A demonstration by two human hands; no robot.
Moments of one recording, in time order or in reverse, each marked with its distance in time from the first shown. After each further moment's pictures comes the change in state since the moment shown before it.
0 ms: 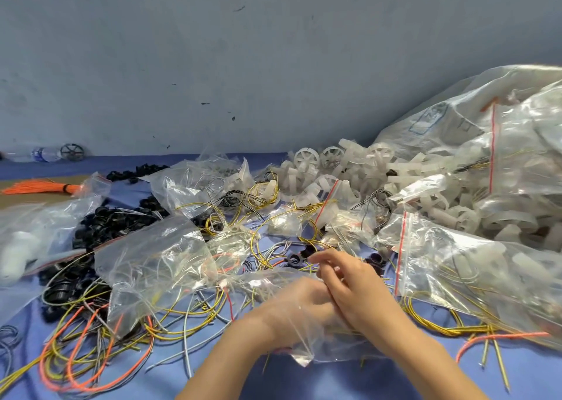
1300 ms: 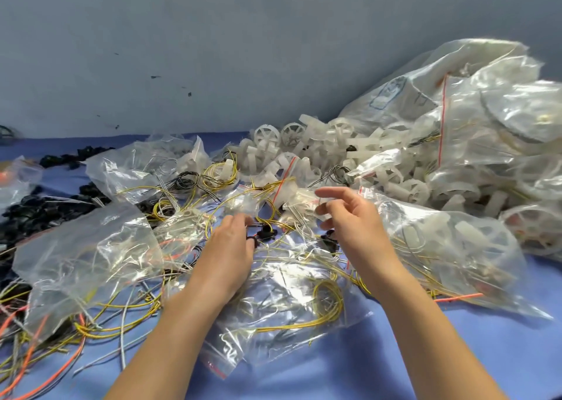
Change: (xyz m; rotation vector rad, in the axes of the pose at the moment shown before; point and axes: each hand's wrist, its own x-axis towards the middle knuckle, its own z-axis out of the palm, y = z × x) left_hand 0.047 -0.038 -0.026 0.468 0.680 -0.081; right_hand 0.019 0.006 -0.058 0.526 0.282 0.299
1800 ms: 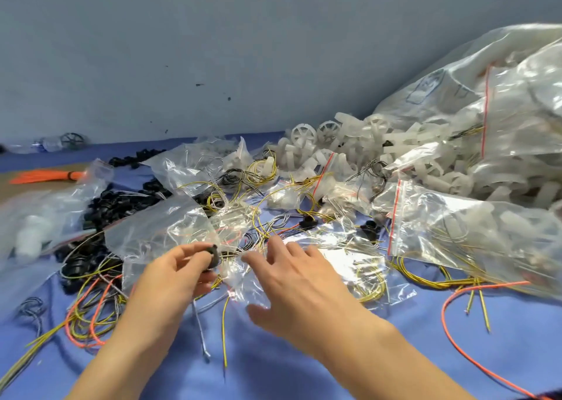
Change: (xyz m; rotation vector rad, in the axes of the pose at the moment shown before) left_hand -0.098 -0.045 -0.095 -0.855 0.248 -0.538; right_hand -0.104 -0.017 0.092 -1.126 -0.501 -0.683
